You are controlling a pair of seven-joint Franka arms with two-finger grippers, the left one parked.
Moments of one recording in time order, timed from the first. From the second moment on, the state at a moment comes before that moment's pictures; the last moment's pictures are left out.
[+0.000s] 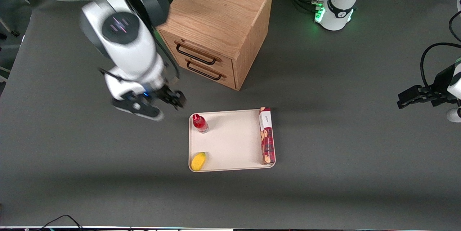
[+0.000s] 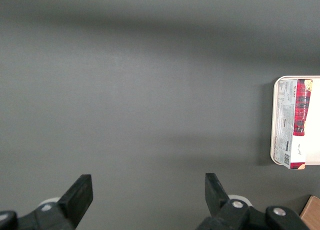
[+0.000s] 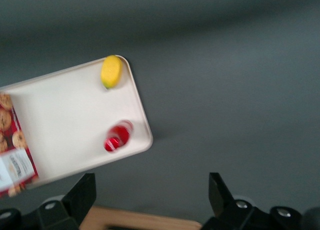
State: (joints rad) arm 0.01 0.41 0.67 -1.20 -0.37 1.49 0.83
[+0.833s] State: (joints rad) arm -0.03 -0.07 0.10 -1.76 0.00 1.67 0.17
